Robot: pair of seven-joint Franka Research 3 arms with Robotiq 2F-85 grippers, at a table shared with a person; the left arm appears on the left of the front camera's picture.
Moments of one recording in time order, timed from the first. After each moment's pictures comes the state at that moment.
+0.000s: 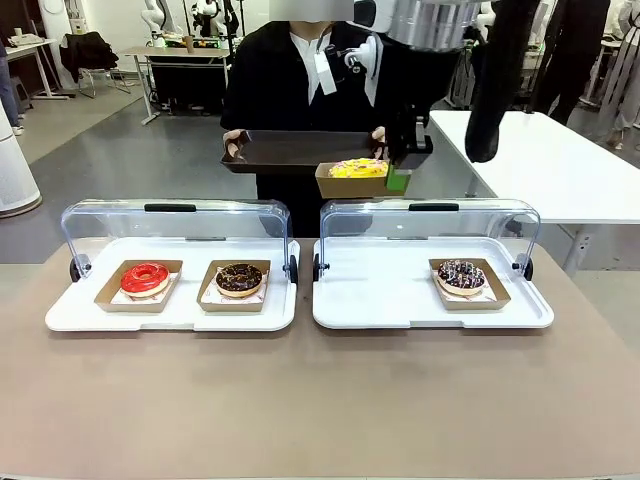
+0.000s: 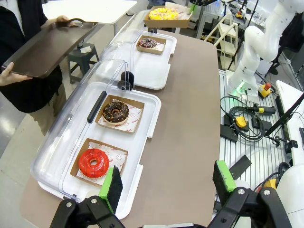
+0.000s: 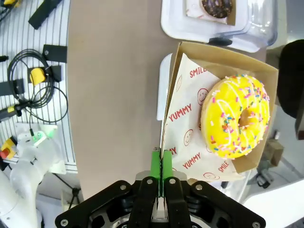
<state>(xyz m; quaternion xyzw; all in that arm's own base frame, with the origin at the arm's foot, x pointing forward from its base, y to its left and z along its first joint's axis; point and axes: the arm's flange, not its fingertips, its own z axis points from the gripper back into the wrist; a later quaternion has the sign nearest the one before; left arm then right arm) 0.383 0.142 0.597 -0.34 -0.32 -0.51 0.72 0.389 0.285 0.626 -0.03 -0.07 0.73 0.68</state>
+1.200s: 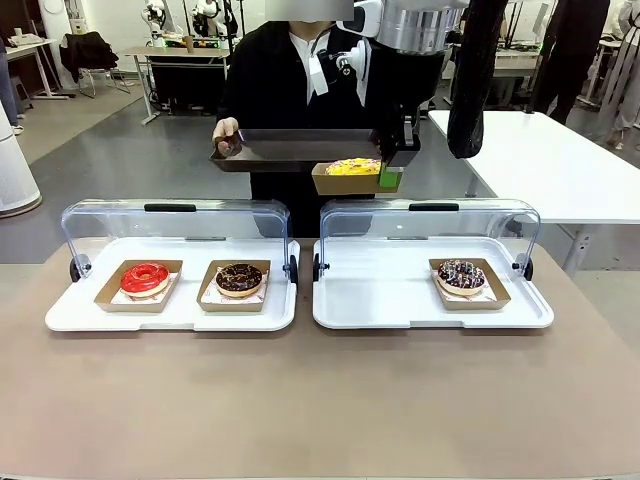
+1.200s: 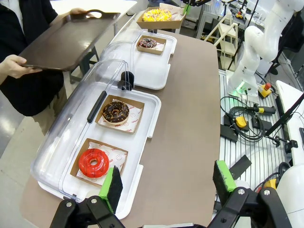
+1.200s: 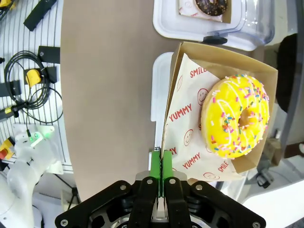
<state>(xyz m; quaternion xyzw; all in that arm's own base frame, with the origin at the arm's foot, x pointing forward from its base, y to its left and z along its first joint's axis) 0.383 0.142 0.597 -0.34 -0.32 -0.51 0.72 0.404 0.289 0.622 -0.04 -0.06 0.73 0.68</state>
